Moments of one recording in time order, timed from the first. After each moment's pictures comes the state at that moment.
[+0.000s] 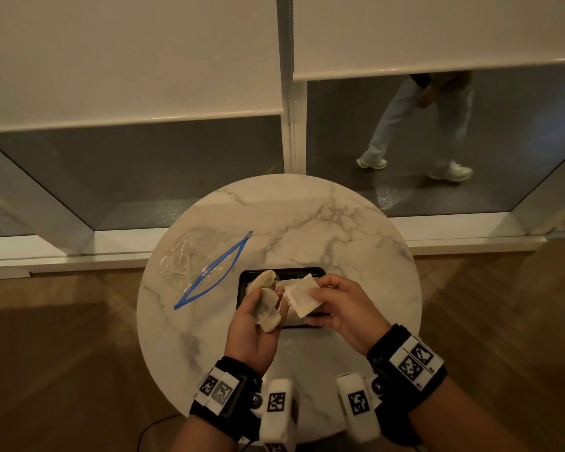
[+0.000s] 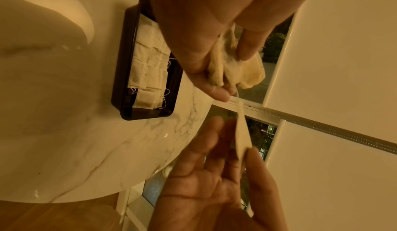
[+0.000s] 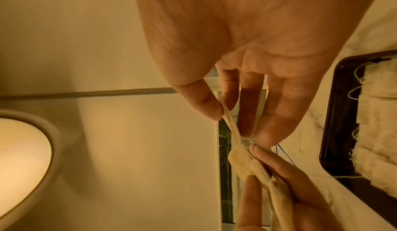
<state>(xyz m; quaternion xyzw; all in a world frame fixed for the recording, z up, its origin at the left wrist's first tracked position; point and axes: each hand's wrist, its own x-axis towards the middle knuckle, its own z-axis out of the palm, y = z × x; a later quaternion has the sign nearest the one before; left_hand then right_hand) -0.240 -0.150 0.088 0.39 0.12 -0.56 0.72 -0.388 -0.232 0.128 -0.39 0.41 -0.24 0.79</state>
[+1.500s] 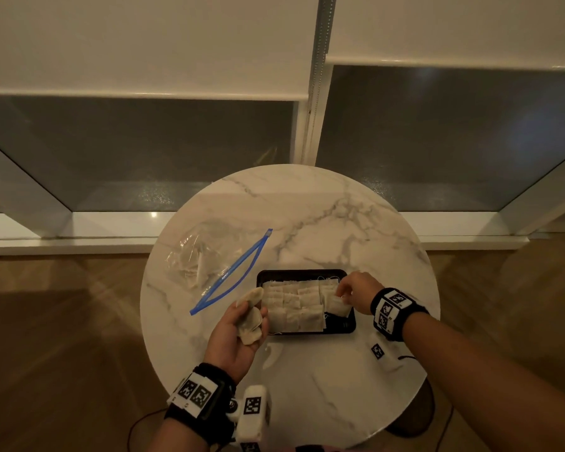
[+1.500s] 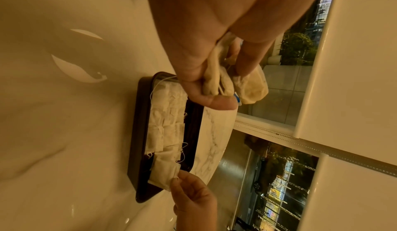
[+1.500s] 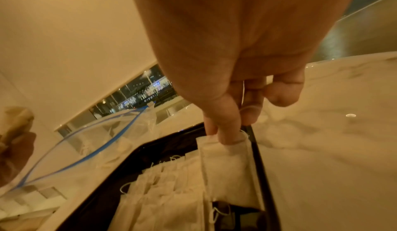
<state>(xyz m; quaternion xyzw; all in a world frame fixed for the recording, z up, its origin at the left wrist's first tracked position) -0.135 -0.124 0.041 0.41 0.16 -0.61 0.66 -0.343 -0.328 0.020 -0.80 0.50 0.15 0.30</state>
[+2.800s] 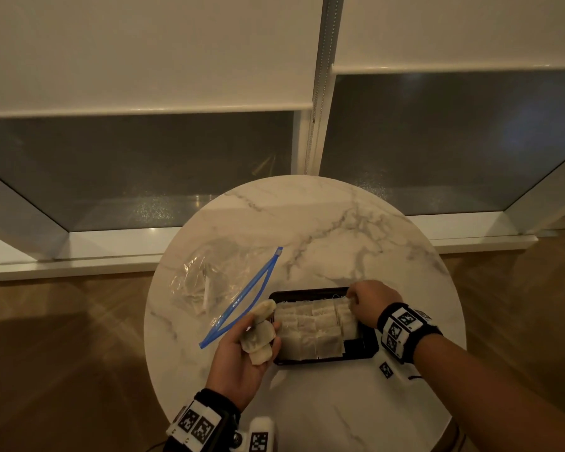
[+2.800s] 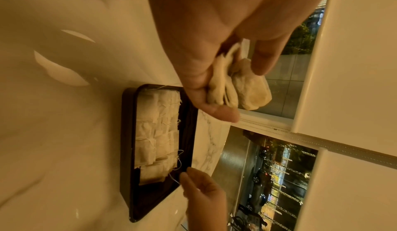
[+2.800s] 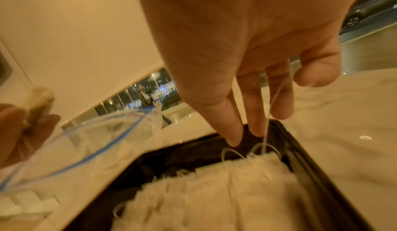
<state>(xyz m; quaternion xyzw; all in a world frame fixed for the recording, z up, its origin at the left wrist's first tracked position) -0.106 -0.138 0.049 0.41 0.11 -0.64 0.64 -0.313 -0.335 0.015 -0.81 0.54 0.14 0.19</state>
